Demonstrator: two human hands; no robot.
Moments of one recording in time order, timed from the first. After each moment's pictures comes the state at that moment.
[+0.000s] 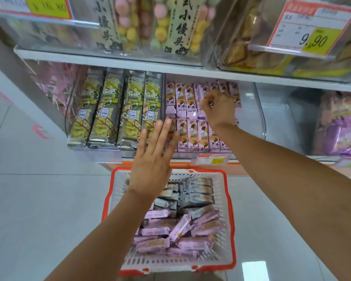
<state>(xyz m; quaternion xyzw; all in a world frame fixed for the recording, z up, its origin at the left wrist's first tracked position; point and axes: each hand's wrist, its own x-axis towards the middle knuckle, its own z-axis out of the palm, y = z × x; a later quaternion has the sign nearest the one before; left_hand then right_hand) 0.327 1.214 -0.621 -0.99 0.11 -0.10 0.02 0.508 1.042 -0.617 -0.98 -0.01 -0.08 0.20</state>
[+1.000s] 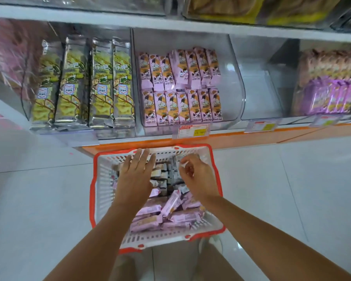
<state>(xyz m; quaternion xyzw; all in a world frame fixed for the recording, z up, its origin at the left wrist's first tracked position) 0.259 1.210 -0.693 -0.98 0.12 0.13 -0.03 0.270 1.016 -0.660 -0.92 0.01 0.11 0.37</state>
